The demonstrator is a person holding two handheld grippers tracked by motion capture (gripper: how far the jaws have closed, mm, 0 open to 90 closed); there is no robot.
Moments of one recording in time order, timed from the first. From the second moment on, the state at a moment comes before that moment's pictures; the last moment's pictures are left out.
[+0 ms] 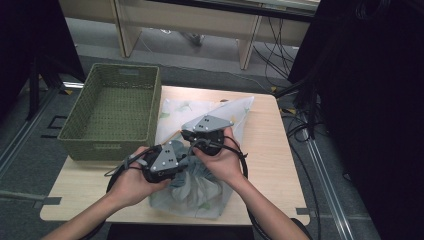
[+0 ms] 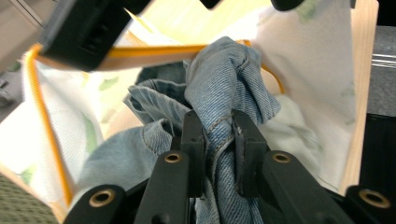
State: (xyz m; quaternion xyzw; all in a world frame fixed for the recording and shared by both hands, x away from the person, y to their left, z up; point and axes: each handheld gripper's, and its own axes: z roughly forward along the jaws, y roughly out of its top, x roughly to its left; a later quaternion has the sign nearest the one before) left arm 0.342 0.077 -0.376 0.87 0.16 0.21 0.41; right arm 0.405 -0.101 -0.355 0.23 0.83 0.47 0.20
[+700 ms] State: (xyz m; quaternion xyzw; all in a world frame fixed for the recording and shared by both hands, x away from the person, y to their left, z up) left arm 0.368 0.060 -0.379 0.87 0.19 0.21 0.40; right arm 0.412 -0.109 -0.358 0.25 0.83 0.47 0.20
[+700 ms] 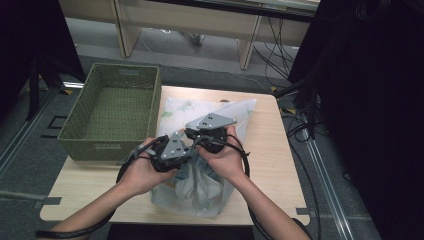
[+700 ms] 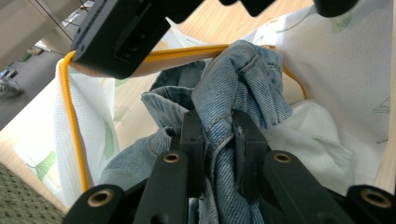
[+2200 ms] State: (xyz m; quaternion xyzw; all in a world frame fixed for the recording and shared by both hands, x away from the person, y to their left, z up) left arm 0.405 0.038 -0.430 0.89 0.19 0.27 0.33; right arm 0.426 -0.118 -0.373 0.28 0.83 0.44 0.19
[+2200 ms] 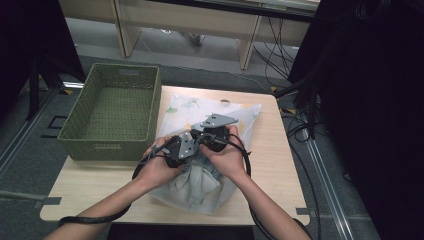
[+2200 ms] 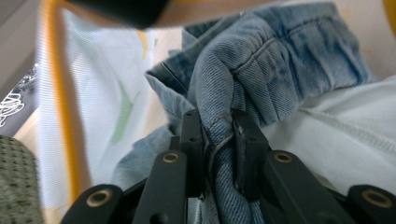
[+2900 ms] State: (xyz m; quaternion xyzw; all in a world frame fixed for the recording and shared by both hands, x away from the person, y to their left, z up) left arm 0.394 0.042 -0.438 0.88 0.17 0.26 0.35; right arm 0.431 -0.122 -0.376 0.29 0.83 0.44 0.19
